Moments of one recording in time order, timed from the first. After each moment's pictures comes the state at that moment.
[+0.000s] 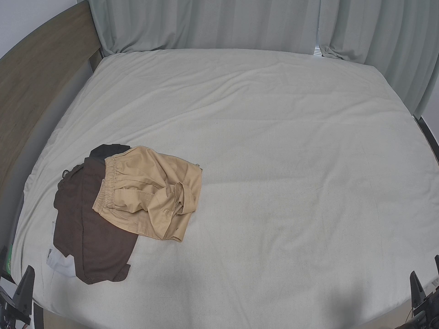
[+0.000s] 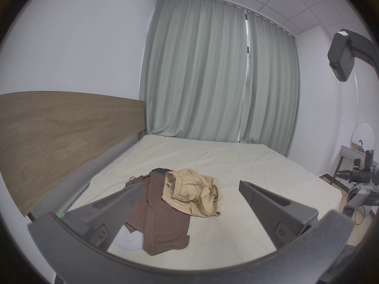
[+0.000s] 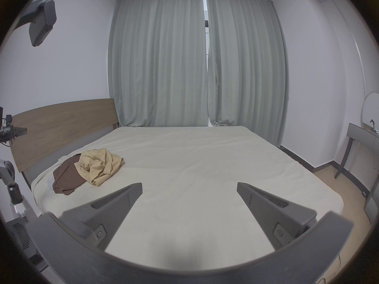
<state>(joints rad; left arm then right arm) -0.09 0.20 -0.18 -0.08 -0.03 -0.09 0.00 0.02 -0.02 0.00 0.00 0.00</state>
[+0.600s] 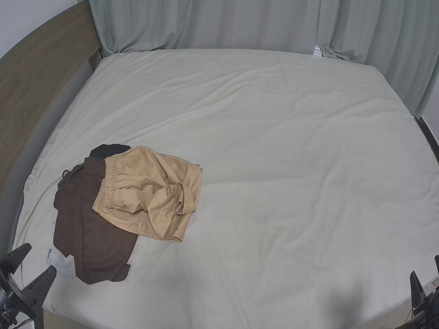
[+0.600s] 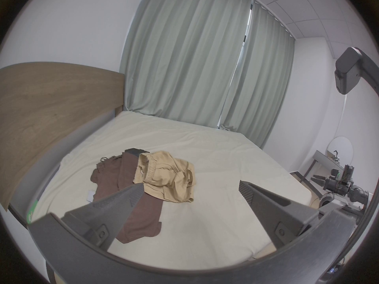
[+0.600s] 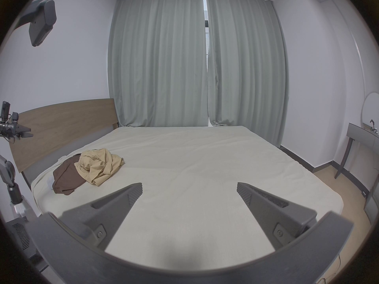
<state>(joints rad) -0.21 0.44 -0.24 -0.10 -0.12 -0.18 0.00 0.02 -0.02 0.00 0.00 0.01</state>
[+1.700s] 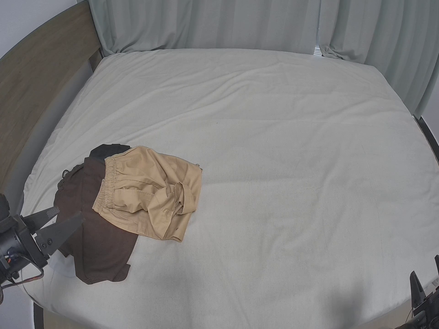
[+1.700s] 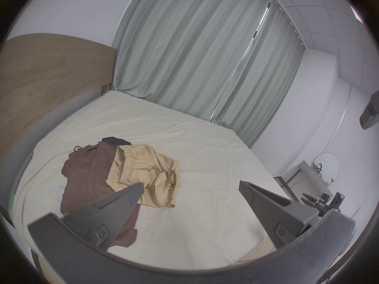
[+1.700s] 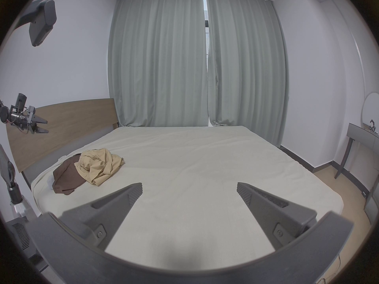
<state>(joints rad) -0.18 0.88 -0.36 -0.35 -0.27 -0.29 0.00 0.02 -0.02 0.00 0.00 0.00</state>
